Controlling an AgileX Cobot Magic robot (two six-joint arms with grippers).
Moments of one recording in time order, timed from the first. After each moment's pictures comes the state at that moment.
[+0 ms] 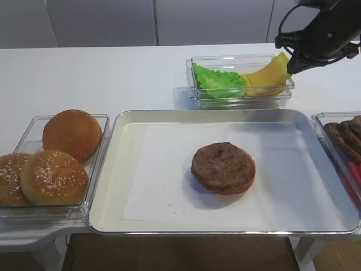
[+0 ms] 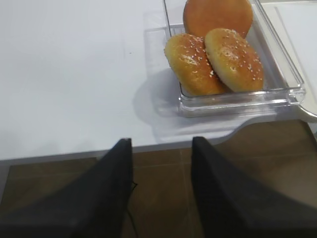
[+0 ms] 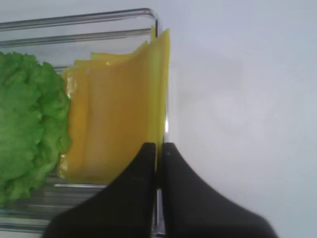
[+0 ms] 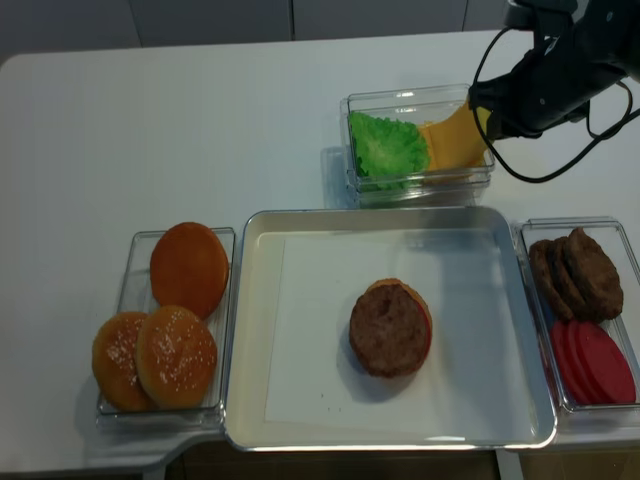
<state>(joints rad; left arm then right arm) -0.03 -0.02 -0.49 0.02 1.19 -0.08 0.06 1.88 -1.47 0.36 0.71 -0.16</state>
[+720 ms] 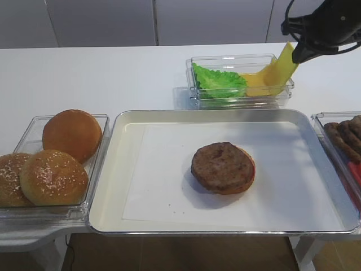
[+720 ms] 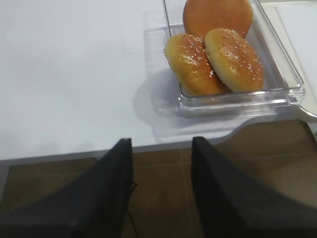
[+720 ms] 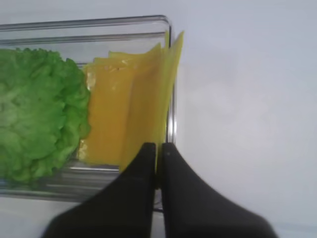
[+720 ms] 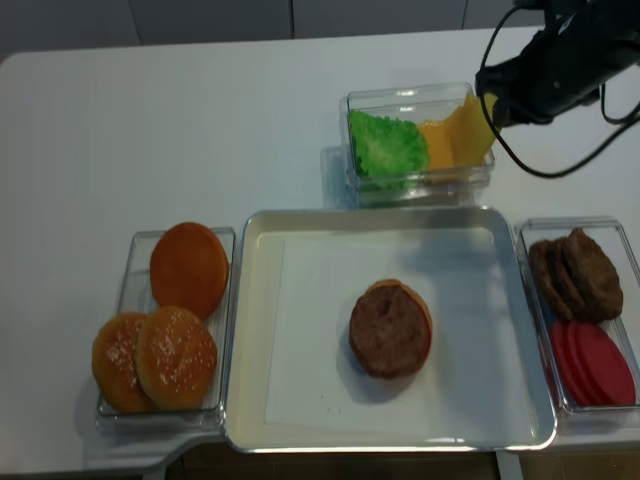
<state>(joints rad) -0.03 -0.02 -0.49 0.02 1.19 -0.08 0.06 1.80 -1.47 0.37 0.79 -0.19</state>
